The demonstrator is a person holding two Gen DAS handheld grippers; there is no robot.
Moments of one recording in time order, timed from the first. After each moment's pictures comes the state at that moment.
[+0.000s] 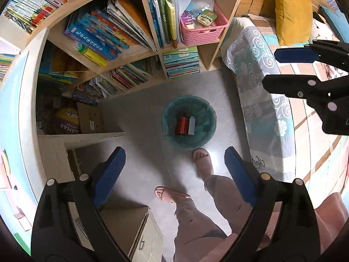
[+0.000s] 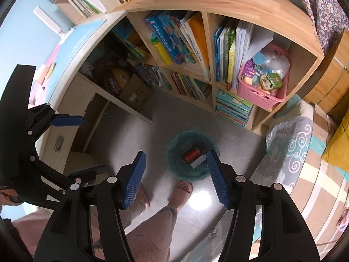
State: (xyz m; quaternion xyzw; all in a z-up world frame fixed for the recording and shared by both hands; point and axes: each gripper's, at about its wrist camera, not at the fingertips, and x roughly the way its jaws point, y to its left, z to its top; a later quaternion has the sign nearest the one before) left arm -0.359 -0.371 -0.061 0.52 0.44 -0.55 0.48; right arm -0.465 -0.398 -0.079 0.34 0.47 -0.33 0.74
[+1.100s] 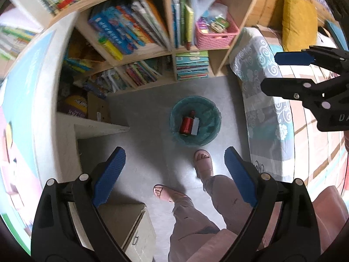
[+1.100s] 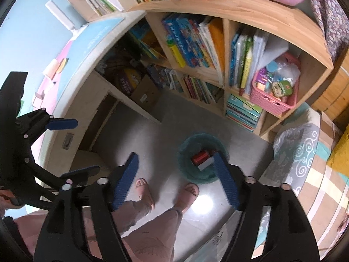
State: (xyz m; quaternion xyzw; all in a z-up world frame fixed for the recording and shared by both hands) left arm -0.323 -0.333 -0.034 0.48 0.45 -0.53 0.53; right arm -0.438 -0.379 -0.069 0.33 0.46 -0.31 0.76
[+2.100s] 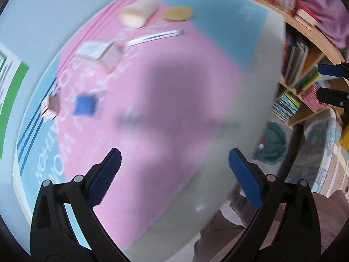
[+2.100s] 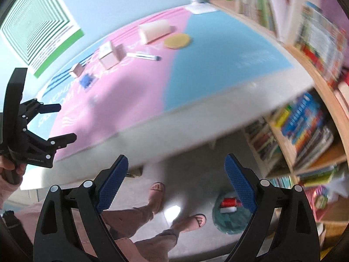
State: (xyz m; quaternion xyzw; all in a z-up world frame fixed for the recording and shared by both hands) left arm -0.063 -0.078 0.014 0.30 0.52 -0.30 0.74; right arm -0.132 -0.258 -0.029 0.13 0.52 -0.08 0.84
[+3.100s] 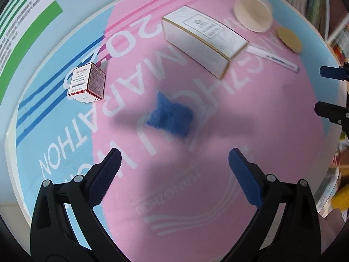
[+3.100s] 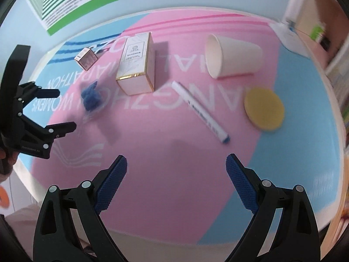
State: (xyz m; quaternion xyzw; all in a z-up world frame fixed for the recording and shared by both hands) left arm 0.099 -0.011 -0.014 0.19 0.60 -0.17 0.76; right arm 0.108 -0.216 -0.064 -0.02 0.58 0.06 0.81
